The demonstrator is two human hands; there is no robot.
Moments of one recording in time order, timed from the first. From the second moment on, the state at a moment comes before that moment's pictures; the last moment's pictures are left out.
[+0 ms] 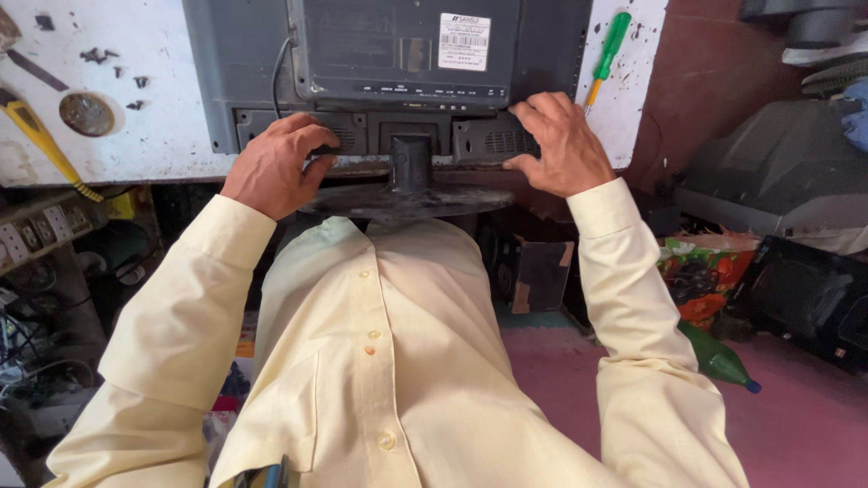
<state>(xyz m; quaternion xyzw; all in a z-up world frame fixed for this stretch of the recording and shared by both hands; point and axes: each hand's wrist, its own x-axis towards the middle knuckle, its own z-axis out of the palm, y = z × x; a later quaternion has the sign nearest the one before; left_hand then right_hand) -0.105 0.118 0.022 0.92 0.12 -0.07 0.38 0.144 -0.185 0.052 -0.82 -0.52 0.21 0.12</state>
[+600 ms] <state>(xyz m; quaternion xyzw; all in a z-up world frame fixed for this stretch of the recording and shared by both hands) -0.111 0.124 0.021 0.88 0.16 -0.09 0.44 0.158 -0.170 0.067 -0.79 -0.56 0.24 0.04</state>
